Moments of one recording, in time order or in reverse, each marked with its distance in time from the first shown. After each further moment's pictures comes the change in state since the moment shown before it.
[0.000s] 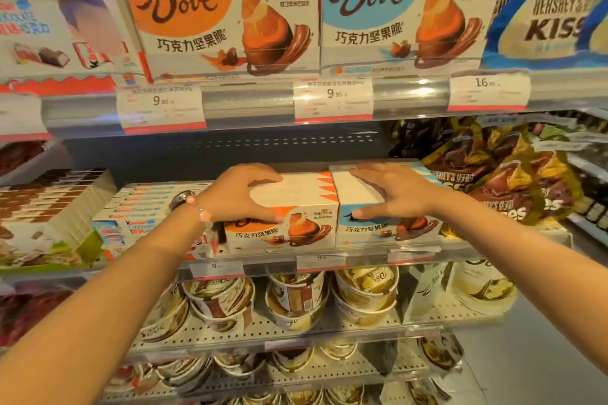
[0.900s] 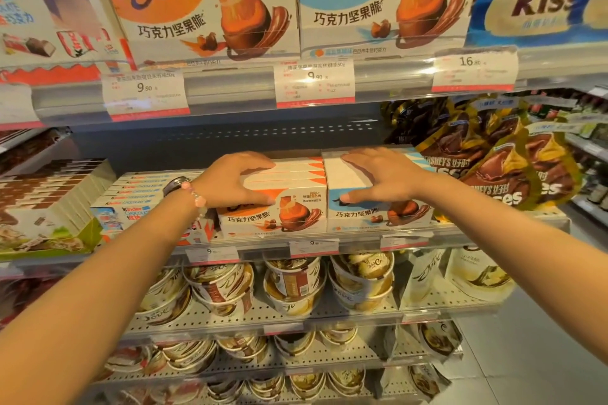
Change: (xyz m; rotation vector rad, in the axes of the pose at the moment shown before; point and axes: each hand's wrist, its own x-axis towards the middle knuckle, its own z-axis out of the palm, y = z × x) left_hand 0.005 0.000 0.007 0.105 0.026 -0.014; right_hand 0.004 0.003 0.004 -0.002 0.006 0.013
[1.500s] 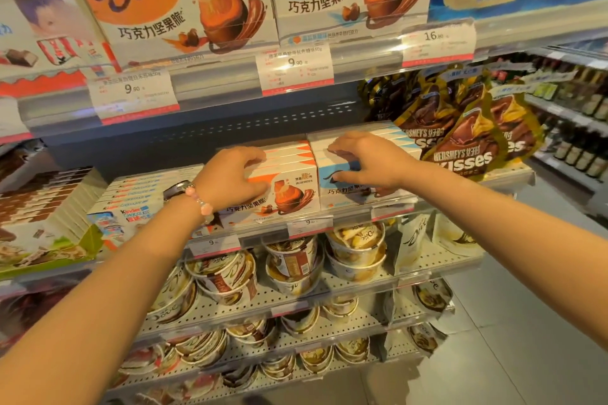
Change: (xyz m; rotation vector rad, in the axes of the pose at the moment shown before) left_hand -0.025 0.039 -0.001 0.084 0.097 -0.037; right_hand -0.029 -0.026 0.004 0.037 0.243 -0.052
